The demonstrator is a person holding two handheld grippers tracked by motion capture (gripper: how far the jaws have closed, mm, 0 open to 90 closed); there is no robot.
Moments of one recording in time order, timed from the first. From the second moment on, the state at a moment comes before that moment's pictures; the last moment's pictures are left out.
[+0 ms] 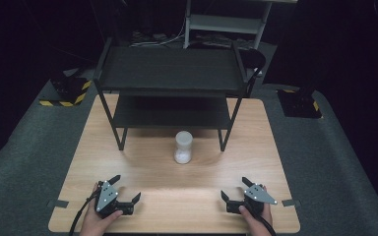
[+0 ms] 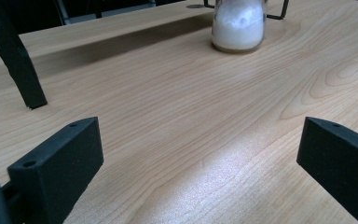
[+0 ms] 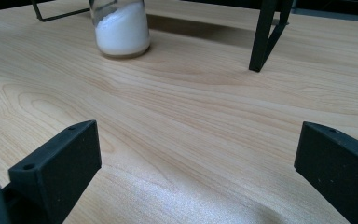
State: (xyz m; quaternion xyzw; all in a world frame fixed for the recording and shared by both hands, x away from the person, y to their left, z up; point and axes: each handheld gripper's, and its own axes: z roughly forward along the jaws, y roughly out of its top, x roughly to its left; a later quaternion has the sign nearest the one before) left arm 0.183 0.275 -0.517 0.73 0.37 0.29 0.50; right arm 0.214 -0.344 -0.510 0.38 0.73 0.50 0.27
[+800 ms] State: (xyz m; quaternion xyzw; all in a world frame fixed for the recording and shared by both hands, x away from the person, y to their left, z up) left arm 0.185 0.277 -0.517 0.73 0.37 0.29 0.50; right arm 0.215 -0.342 -0.501 0.37 0.73 0.52 0.27
